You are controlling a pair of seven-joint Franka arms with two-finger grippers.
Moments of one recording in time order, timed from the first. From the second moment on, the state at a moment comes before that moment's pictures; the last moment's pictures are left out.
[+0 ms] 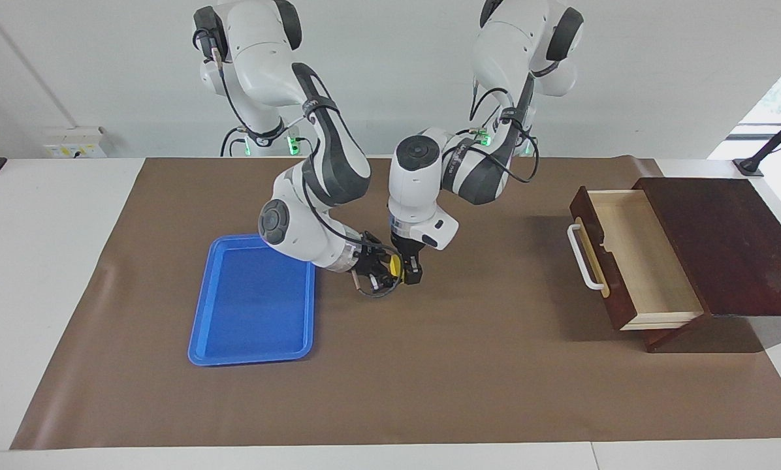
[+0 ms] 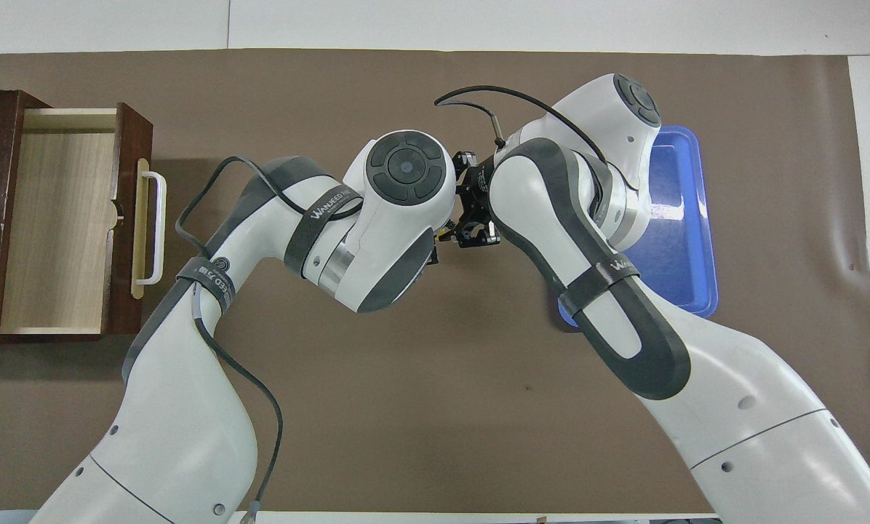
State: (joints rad) left arm -0.60 0.51 -0.09 -1.47 0.07 2.05 -2.37; right arm 0.46 0.56 -0.13 -1.50 0.78 1.97 1.37
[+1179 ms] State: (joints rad) left arm -0.29 0.26 -0.06 -1.47 0.10 1.69 -2.01; right arm 0.27 0.36 -0.14 -1.47 0.41 1.76 1.17
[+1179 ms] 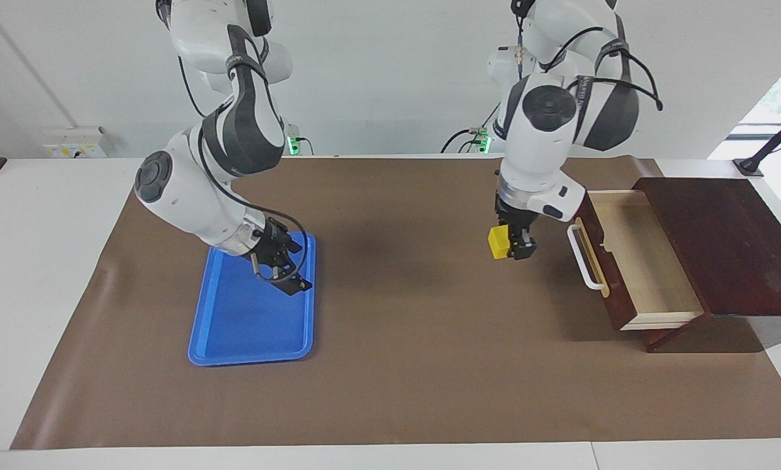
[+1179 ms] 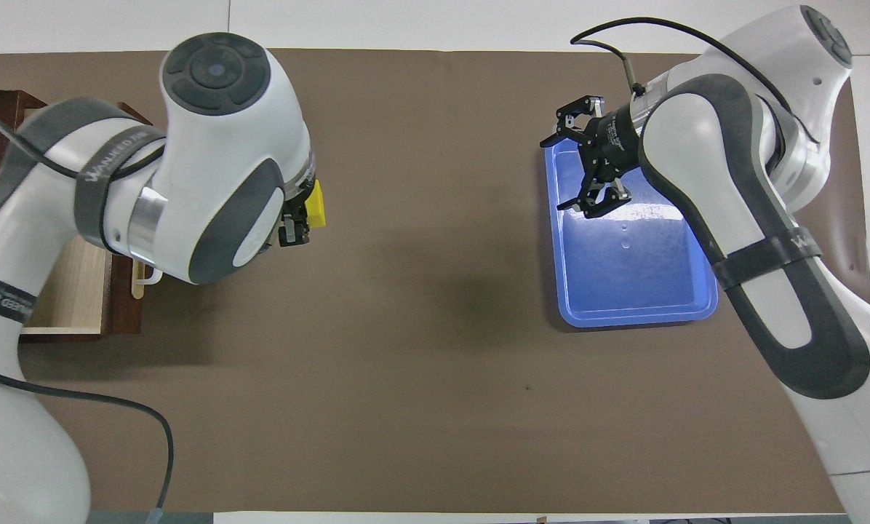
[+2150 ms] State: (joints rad) left arm 0.13 0.16 -0.06 -1.71 0.06 1.86 -1.39; right arm 0.18 0.05 -0.15 -1.54 0.01 1.51 0.23
